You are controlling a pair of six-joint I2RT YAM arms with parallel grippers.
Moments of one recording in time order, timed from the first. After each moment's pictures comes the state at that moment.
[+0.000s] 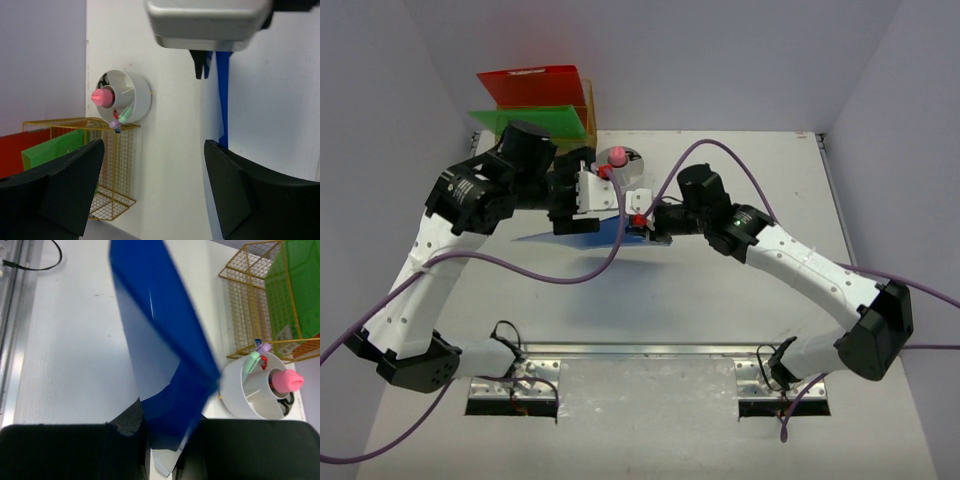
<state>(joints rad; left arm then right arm) -0.53 1.29 1.81 -1.25 0.38 1.00 0.75 1.39 1.19 -0.26 -0.54 -0.66</state>
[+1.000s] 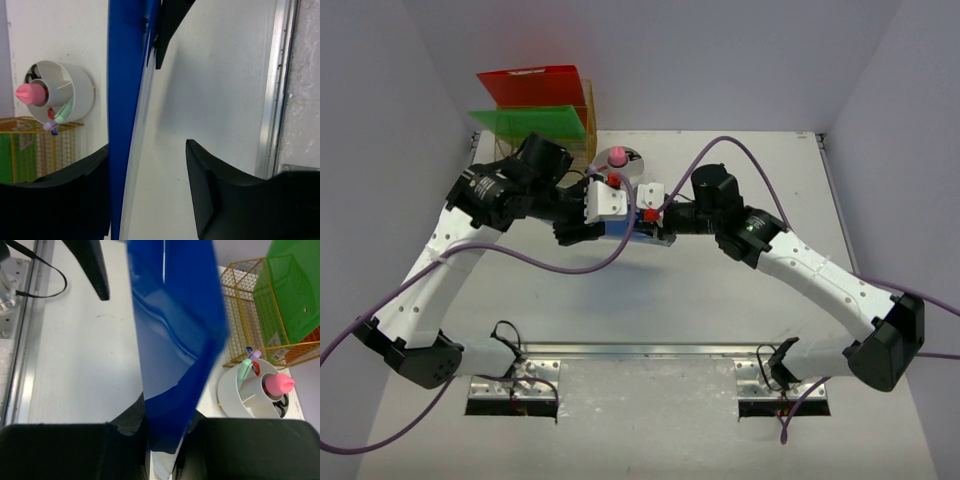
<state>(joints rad) -0.54 1.31 1.72 -1.30 0.44 0.88 0.74 1.31 1.15 -0.20 -0.55 -0.58</state>
